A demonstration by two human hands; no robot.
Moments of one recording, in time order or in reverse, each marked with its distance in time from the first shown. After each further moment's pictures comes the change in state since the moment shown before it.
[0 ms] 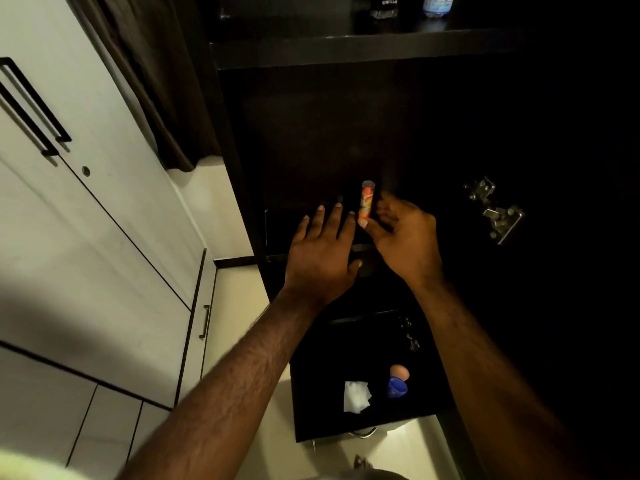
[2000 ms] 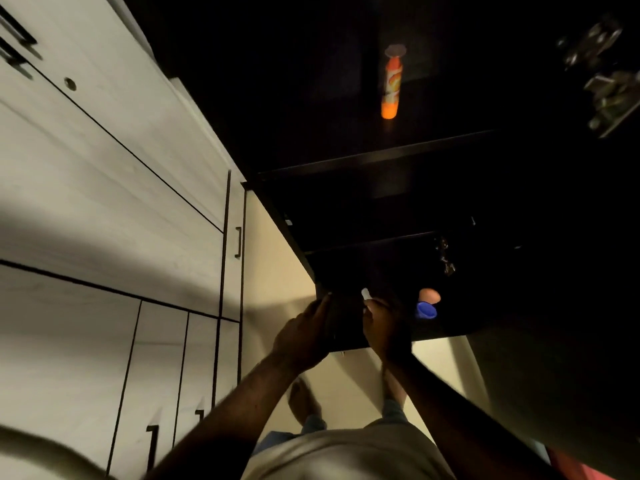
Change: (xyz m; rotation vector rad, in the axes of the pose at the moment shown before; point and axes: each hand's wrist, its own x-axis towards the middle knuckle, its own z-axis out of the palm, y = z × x) left_hand -0.234 -0.008 0.134 -0.411 -0.776 -0.271; right_hand -0.274 0.181 0.155 -0.208 -0.286 0.223
